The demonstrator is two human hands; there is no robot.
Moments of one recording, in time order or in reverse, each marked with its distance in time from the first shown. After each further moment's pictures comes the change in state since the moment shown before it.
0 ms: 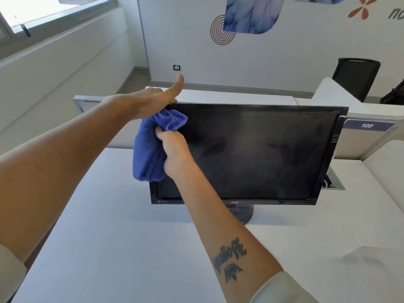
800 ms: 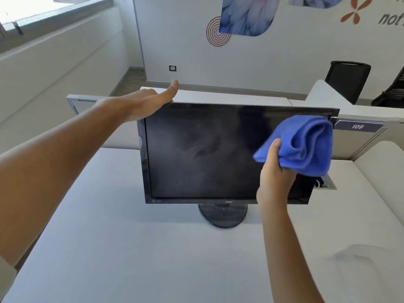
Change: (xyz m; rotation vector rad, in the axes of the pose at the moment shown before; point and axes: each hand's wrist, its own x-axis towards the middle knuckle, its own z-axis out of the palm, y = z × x) left_hand 0.012 -0.013 0.007 0.023 0.010 0.002; right_hand -0.077 -0.002 -0.205 -0.007 0.777 -0.834
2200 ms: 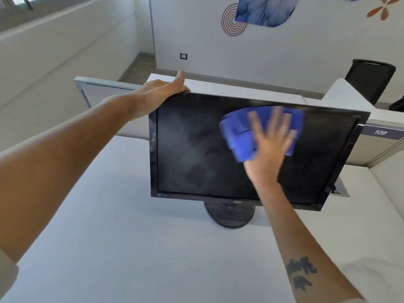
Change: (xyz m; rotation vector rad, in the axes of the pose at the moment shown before) left_hand -0.001 -0.021 0.012 -0.321 -0.030 0.163; right_hand 0.048 0.074 0.044 -1.207 -0.317 -0.825
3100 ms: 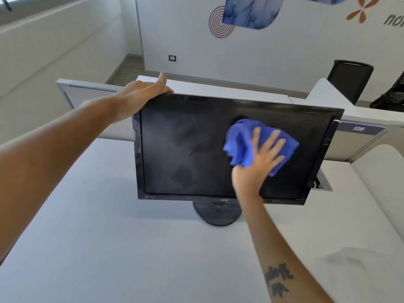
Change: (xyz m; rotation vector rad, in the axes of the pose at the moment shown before) left_hand 0.005 -0.006 0.003 0.001 0.012 0.082; right_hand -0.037 0.007 0.013 0.020 -0.084 0.314
